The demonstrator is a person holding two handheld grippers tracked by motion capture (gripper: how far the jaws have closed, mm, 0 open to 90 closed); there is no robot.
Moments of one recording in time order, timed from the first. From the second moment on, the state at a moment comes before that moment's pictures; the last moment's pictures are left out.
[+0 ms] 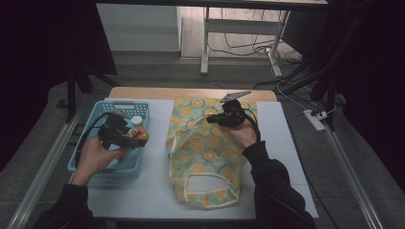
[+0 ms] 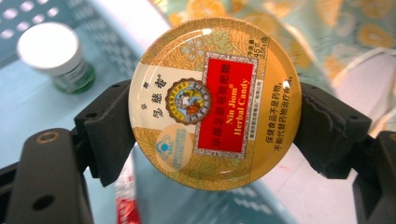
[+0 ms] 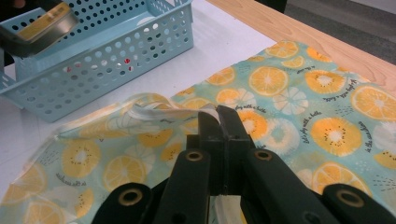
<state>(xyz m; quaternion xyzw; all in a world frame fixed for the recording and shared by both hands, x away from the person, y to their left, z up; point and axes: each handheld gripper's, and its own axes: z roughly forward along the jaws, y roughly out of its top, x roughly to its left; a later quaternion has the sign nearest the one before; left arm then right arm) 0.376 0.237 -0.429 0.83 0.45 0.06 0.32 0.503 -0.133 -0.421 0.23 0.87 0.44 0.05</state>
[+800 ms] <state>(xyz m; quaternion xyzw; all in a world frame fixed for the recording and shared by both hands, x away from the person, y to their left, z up) 0.371 0.158 -0.417 0.87 0.36 0.03 0.34 0.510 -0.134 -0.426 0.24 0.86 0.44 0.05</state>
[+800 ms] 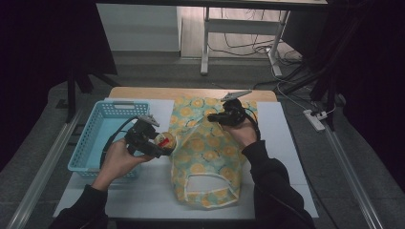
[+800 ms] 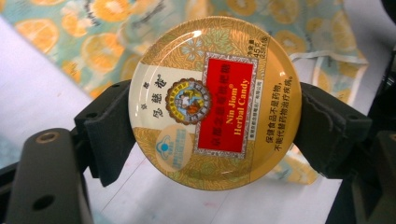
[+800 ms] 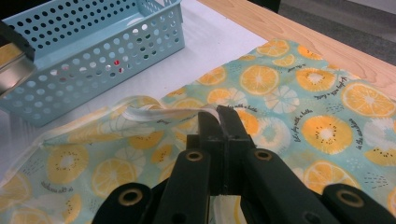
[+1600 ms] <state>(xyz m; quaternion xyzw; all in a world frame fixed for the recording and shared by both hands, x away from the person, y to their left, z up) 0.398 0.069 -0.437 0.90 0.30 0.00 0.33 0.512 -0.133 -0.427 0.24 0.86 0.44 0.06</state>
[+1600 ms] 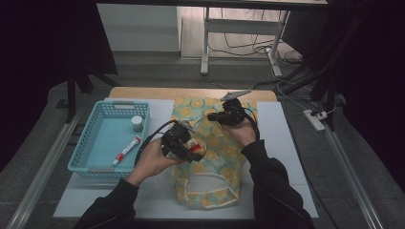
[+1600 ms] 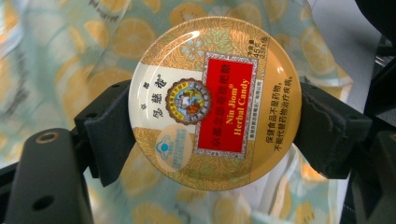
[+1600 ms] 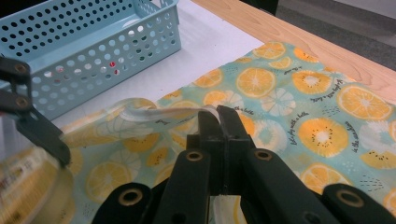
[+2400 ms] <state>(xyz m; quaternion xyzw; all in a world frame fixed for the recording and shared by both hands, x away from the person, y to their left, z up) 0.451 0.037 -0.483 0.90 0.32 0.01 0.31 0.527 -0.134 -0.433 0.26 0.86 0.44 0.07</state>
